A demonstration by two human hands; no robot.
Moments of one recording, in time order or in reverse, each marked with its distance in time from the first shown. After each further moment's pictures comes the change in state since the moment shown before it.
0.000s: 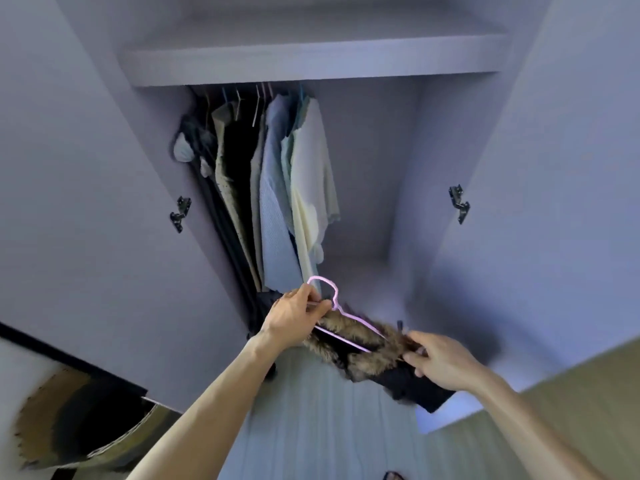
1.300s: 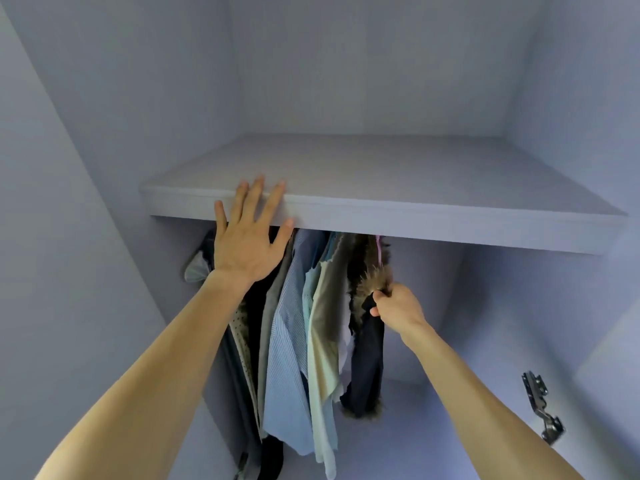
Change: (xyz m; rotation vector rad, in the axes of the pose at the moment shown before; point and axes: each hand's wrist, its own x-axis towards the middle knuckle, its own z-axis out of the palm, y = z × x) left_hand 0.260 0.060 -0.284 0.582 0.820 0.105; right_hand 0.320 -0.171 -0.239 0.573 0.379 -0.108
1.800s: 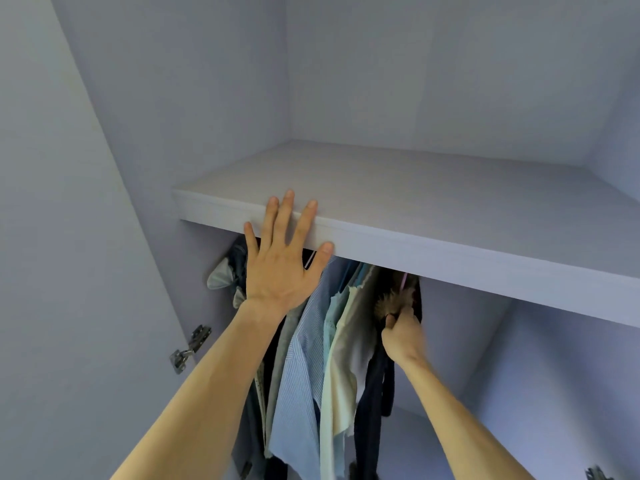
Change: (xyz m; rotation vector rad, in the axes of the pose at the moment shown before) left_hand 0.007 0.004 0.034 -0.034 0.146 -0.095; right_hand 0.076 0.004 0.056 -0.317 0.079 -0.120
